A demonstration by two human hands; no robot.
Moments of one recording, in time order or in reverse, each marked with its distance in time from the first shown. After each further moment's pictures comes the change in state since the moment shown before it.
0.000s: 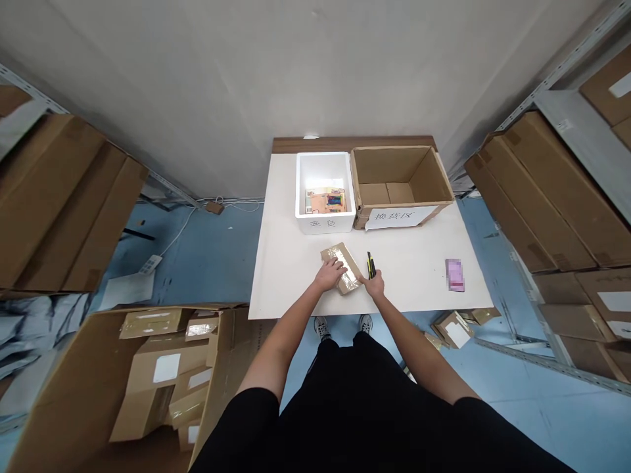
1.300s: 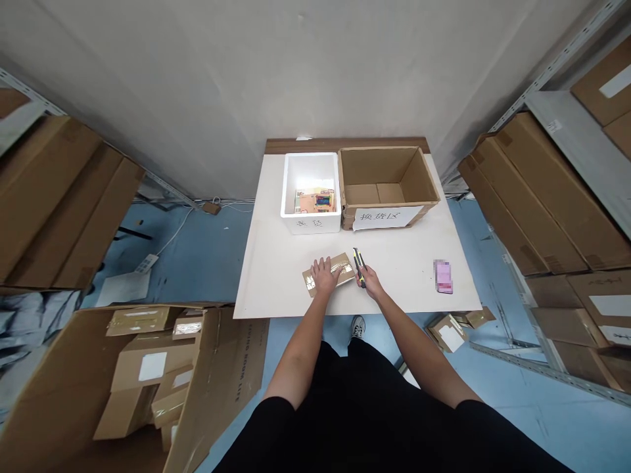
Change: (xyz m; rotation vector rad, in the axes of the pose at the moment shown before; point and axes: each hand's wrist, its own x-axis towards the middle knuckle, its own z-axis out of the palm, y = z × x) left_hand 0.039 0.071 0.050 -0.071 0.333 -0.716; right_hand 0.015 -0.015 -0.053 0.709 -0.429 -0.077
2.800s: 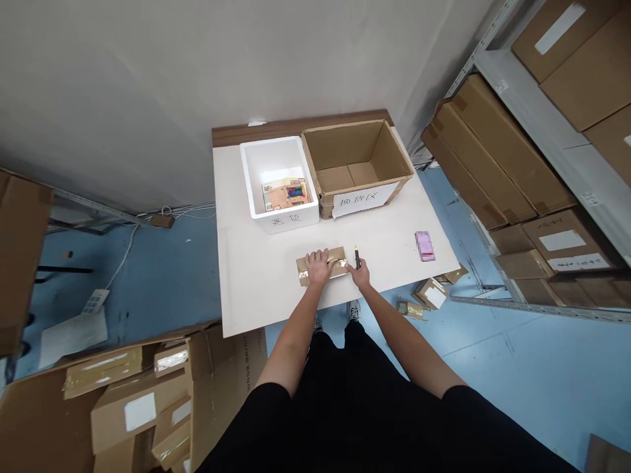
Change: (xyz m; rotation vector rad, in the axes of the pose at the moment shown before) left_hand 0.019 0.000 0.001 0.084 -0.063 0.373; right_hand -0.007 0.059 -0.001 -0.487 0.541 0.062
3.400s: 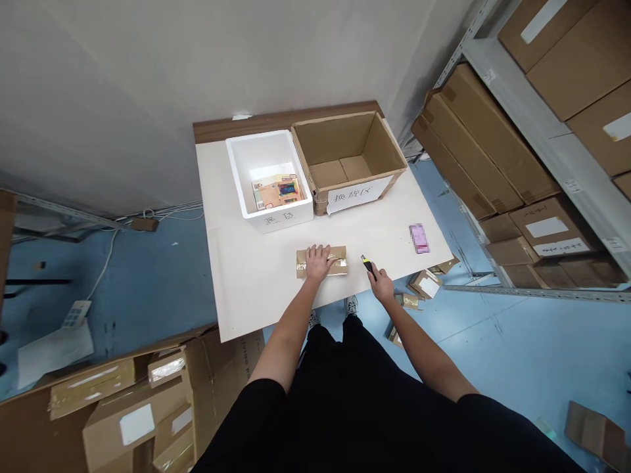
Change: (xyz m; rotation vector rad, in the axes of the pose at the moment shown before) left_hand 0.009 0.002 -0.024 0.011 -0.213 0.118; right_hand -0.054 0.029 -0.088 -0.778 -0.033 -0.221
